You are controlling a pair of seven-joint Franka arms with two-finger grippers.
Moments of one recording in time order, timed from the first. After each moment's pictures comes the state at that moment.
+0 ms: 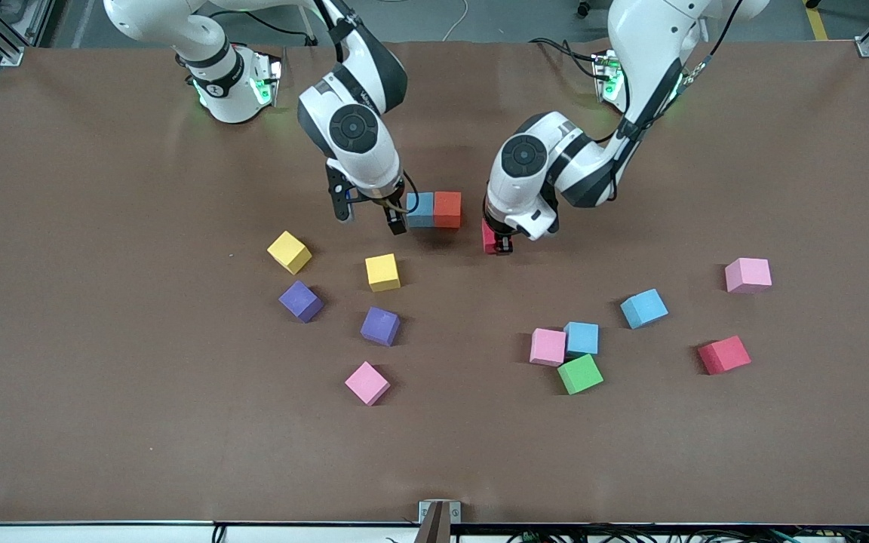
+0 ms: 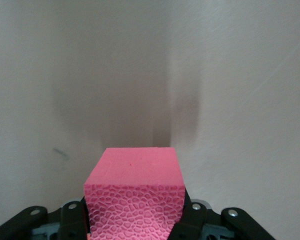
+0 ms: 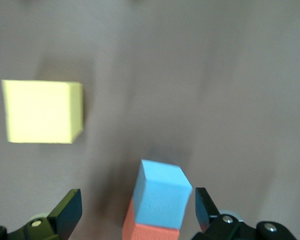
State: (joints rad) left arm -0.45 0.41 -0.32 -2.13 0.11 2.50 -2.46; right arm 0.86 0.31 -0.09 -2.00 0.20 2.23 1.90
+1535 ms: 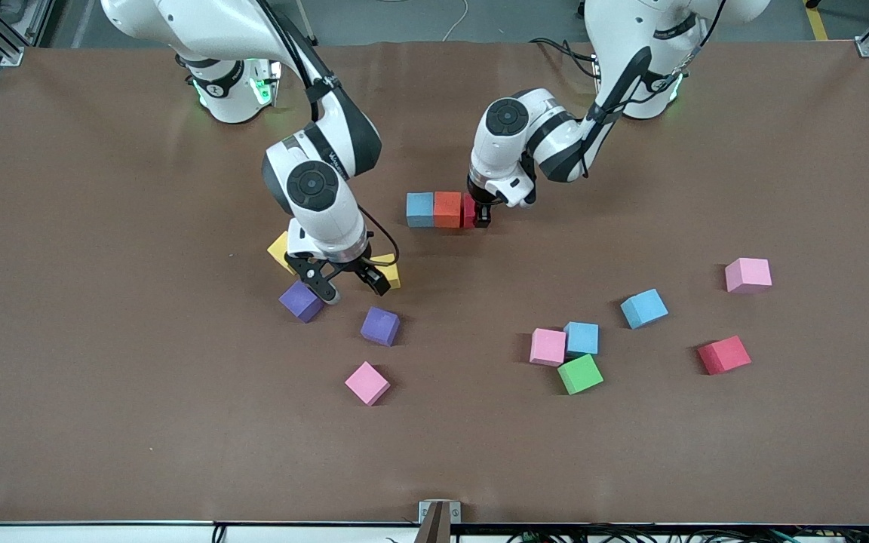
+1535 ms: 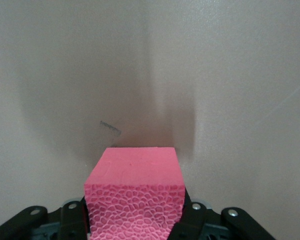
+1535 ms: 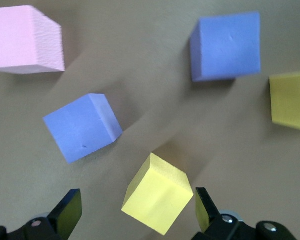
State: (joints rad) left arm -0.55 0.41 -0.33 -2.26 0.13 2.71 -2.52; right arm 0.72 0.47 -0.12 -1.79 0.10 2.29 1.41
